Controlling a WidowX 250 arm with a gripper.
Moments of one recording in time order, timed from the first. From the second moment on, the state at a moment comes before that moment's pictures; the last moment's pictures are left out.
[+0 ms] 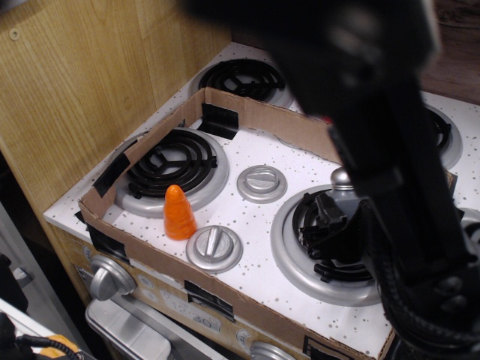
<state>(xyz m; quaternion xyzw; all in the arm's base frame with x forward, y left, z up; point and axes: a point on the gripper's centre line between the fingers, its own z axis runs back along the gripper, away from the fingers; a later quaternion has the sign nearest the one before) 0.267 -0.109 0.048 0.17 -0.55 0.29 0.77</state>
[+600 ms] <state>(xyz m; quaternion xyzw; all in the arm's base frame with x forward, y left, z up) 0.261 -0.105 0.037 0.20 -0.60 0.28 0.72</state>
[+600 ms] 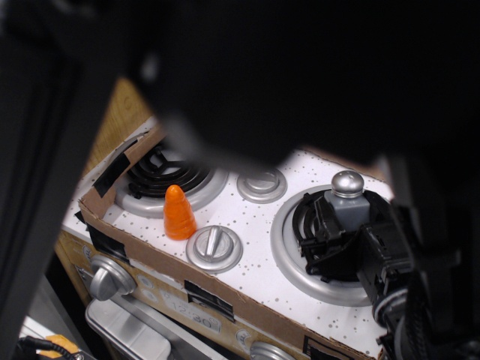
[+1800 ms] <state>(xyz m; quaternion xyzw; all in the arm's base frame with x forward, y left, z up) 0.272 -0.105 0.117 0.24 -0.59 0.19 0.75</state>
